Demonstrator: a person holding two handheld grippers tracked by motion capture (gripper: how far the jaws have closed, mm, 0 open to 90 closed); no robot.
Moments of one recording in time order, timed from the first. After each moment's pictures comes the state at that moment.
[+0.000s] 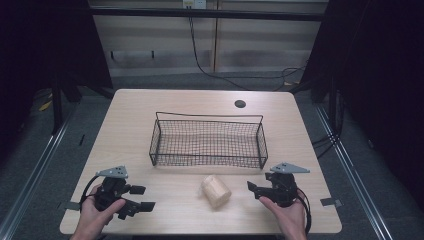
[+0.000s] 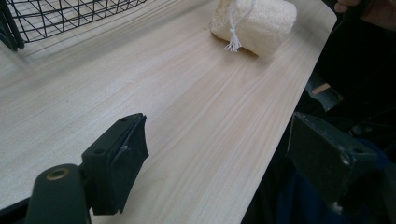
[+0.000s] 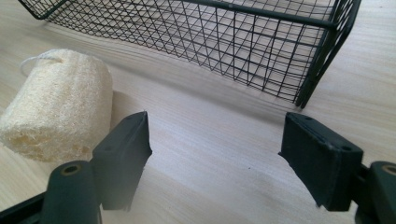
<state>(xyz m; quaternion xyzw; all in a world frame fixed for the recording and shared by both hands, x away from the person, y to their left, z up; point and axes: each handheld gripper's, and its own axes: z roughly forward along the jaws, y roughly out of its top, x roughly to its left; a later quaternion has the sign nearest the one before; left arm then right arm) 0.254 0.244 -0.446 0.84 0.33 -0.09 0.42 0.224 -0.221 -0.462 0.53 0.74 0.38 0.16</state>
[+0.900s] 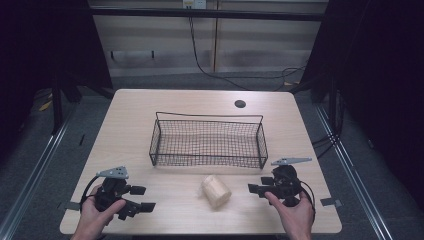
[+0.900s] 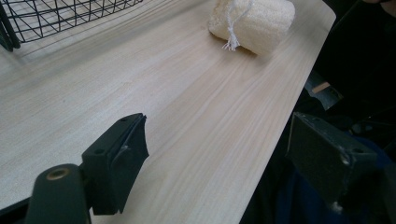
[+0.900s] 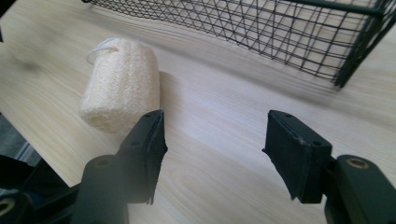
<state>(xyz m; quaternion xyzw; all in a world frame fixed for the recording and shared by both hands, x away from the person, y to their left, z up) 0.252 0.243 -0.447 0.84 0.33 -0.09 0.42 0.227 -0.224 -0.431 0.53 0.76 0.36 0.05</state>
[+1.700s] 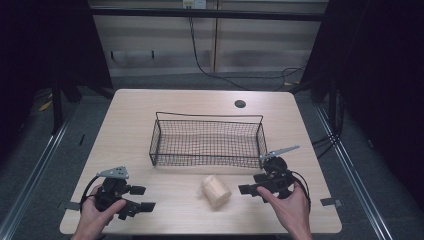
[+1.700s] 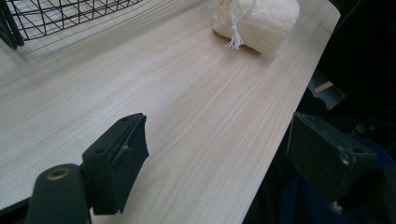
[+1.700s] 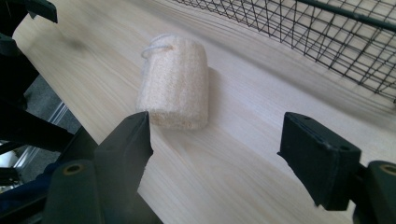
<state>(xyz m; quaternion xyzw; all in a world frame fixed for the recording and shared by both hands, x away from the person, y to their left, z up) 0.253 0.243 -0.448 0.84 0.33 -0.09 0.41 0.241 -0.200 -0.405 0.49 0.80 0.34 -0.02</state>
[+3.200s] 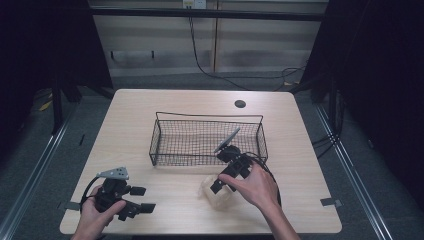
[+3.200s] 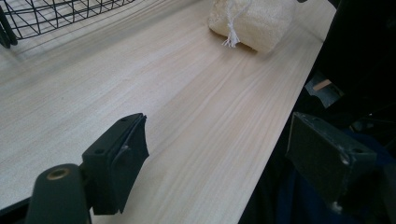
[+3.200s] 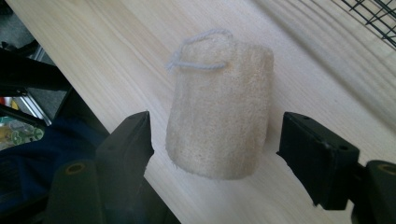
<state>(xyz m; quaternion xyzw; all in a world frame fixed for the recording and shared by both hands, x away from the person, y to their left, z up) 0.251 0.242 -0.447 0.85 0.33 -0.09 0.41 0.305 -0.107 -0.415 0.44 0.88 0.16 -0.12</state>
